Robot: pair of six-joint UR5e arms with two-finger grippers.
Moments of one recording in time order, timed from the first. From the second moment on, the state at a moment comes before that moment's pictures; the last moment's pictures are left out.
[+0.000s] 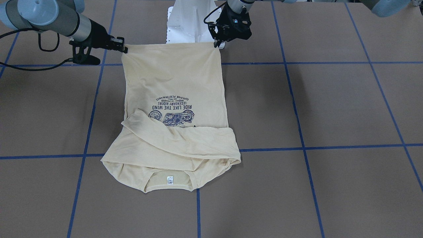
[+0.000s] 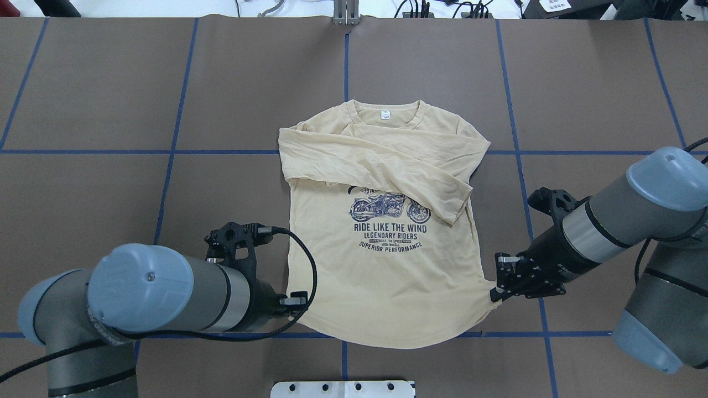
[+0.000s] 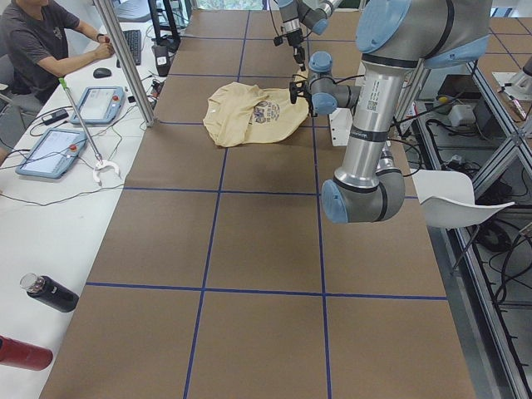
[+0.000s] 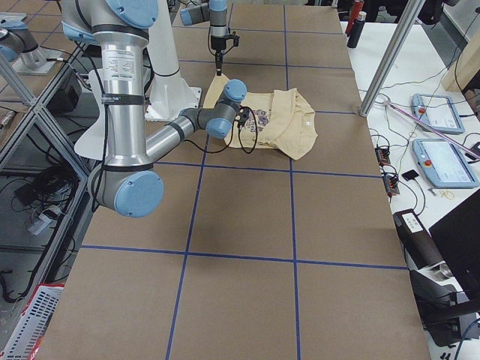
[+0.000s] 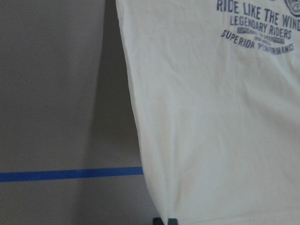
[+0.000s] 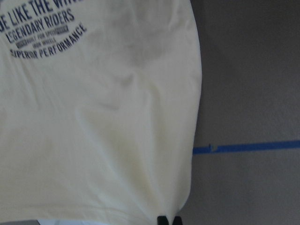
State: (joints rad) left arm -0.31 -1.97 -2.12 -1.75 -1.80 -1.50; right arm 0.64 -1.52 2.00 -1.03 2.42 1.53
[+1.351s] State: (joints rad) left arm -0.62 -2.09 -1.89 -1.91 -1.89 -1.44; right arm 0.94 -1.28 1.74 -1.02 2.41 1.40
